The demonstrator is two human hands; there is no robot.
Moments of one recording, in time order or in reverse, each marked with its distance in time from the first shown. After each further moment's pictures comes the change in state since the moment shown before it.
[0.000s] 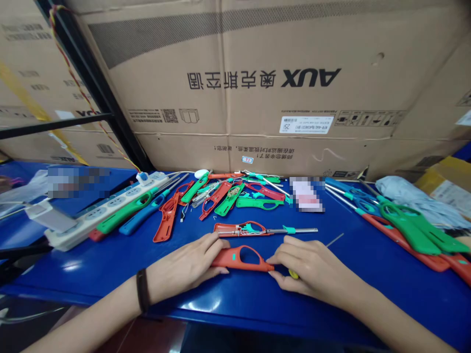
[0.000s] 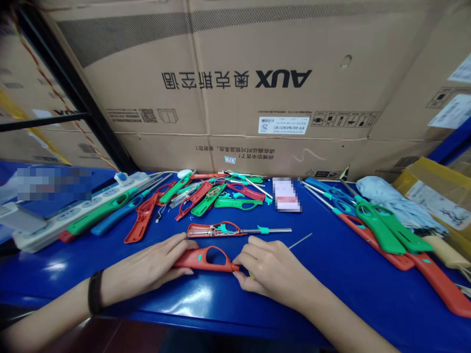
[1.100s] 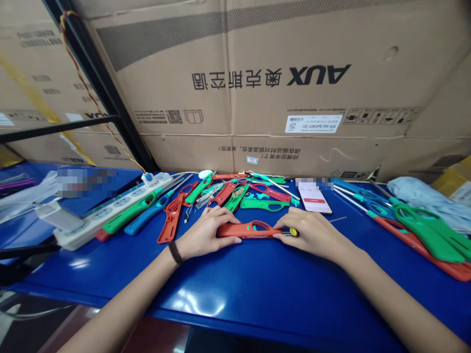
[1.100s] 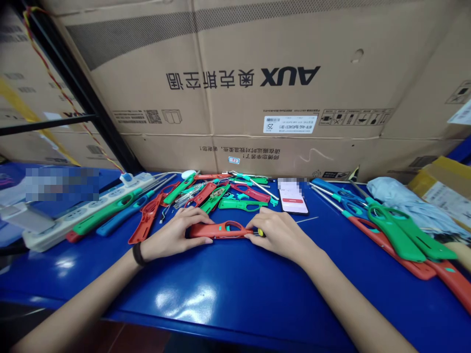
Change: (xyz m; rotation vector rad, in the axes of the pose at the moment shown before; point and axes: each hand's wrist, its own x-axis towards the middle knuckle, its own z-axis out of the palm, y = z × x) left_hand 0.045 -0.036 0.000 -0.200 0.151 -0.099; right_hand 0.029 0.053 -0.001 -0.028 -0.043 0.160
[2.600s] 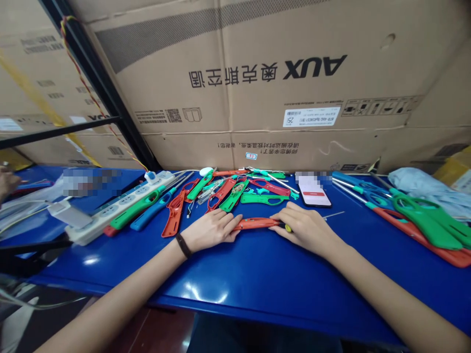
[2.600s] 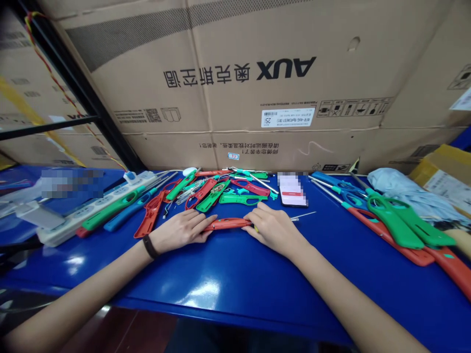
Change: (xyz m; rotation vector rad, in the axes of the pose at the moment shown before) left_hand 0.003 -0.011 0.018 0.768 0.246 0.544; right_hand -0.004 0.000 0.026 -0.169 0.262 -0.137
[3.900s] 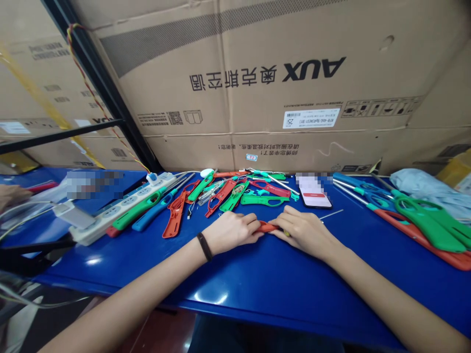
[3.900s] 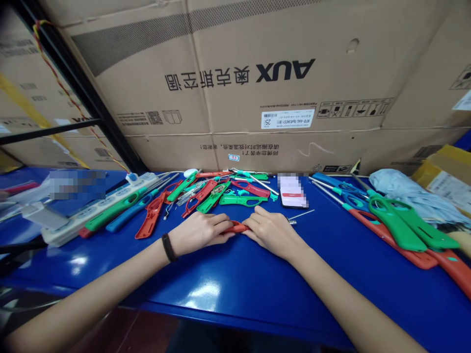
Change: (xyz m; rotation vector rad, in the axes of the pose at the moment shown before) left_hand 0.049 0.023 -0.015 -0.196 -0.241 -0.122; right_hand -0.002 0.000 0.005 -0.046 -0.009 -0.085
